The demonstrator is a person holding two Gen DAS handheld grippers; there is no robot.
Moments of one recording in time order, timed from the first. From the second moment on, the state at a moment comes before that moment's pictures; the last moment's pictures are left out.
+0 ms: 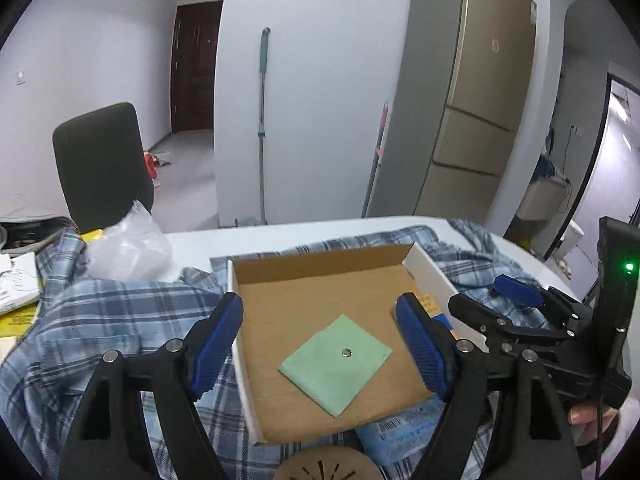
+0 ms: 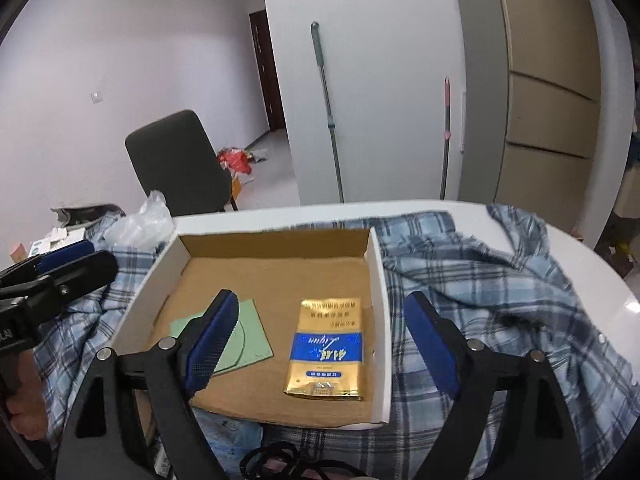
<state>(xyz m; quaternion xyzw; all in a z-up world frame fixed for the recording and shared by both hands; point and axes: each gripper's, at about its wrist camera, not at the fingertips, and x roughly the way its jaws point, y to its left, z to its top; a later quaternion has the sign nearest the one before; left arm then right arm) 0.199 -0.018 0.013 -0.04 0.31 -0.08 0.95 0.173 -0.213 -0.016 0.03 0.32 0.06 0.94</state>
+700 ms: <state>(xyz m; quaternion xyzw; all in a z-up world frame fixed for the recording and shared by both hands) 0.066 -0.026 0.031 -0.02 0.24 -0.09 0.97 0.059 -0.221 0.019 -0.01 0.29 0.06 0.95</state>
